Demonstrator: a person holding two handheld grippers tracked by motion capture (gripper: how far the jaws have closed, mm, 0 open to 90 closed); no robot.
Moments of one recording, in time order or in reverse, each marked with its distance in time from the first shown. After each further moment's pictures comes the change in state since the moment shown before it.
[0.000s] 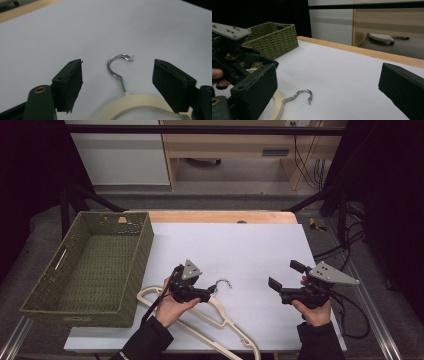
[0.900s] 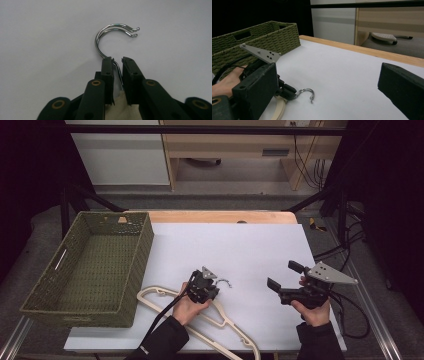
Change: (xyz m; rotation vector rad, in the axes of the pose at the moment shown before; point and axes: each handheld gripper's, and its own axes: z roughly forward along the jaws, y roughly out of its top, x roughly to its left) left arm -0.009 -0.015 0.058 0.182 -0.022 -0.069; right arm 0.001 -0.001 0.002 0.009 0.016 -0.007
